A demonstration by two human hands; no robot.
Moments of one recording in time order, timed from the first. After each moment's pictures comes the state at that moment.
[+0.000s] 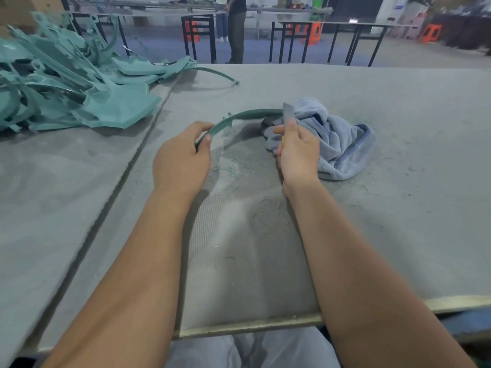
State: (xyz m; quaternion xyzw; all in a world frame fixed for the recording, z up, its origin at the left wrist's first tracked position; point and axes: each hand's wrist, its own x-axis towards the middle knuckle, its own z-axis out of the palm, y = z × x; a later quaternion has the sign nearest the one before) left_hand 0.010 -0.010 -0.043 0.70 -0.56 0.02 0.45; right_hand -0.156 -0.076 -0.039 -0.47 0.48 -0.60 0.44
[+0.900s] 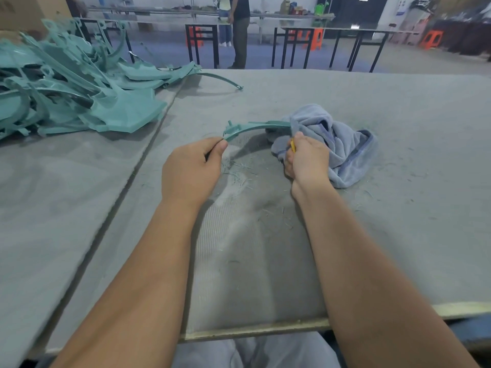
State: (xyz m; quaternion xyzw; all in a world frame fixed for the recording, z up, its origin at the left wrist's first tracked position) left_hand 0.006 -0.010 -0.052 0.67 -0.58 0.04 0.46; right_hand -0.165 -0.090 -0.043 -0.40 0.48 -0.58 0.53
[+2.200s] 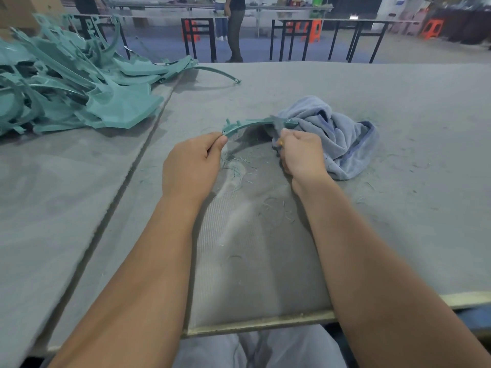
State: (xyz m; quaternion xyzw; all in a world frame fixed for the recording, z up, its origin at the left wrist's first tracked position) left_hand 0.005 -0.011 -0.052 0.68 -0.59 0.04 0.43; right_hand -0.159 -0.089 -0.048 -0.53 0.52 -0.52 0.43
